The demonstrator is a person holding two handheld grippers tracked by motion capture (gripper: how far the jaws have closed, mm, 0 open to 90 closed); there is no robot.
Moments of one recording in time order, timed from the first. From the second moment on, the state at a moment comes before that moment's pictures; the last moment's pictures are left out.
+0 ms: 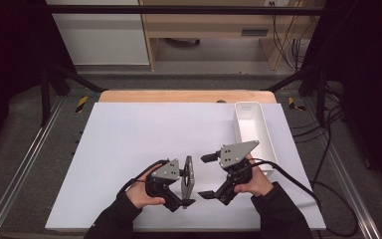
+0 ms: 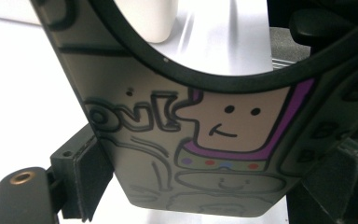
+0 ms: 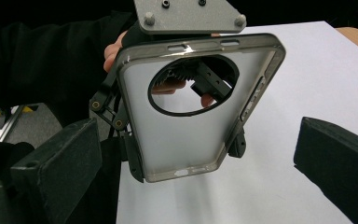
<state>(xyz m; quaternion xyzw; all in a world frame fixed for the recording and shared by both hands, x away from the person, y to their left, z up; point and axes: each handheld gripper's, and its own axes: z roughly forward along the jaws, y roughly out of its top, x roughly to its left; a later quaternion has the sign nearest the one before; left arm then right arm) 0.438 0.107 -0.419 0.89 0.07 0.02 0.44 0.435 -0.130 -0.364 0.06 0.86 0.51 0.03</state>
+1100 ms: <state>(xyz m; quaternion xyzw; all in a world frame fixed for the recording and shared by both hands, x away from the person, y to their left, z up) 0.435 0.087 -0.416 0.90 0.04 0.01 0.44 0.435 -0.123 -0.367 0.04 0.85 0.53 0.00</state>
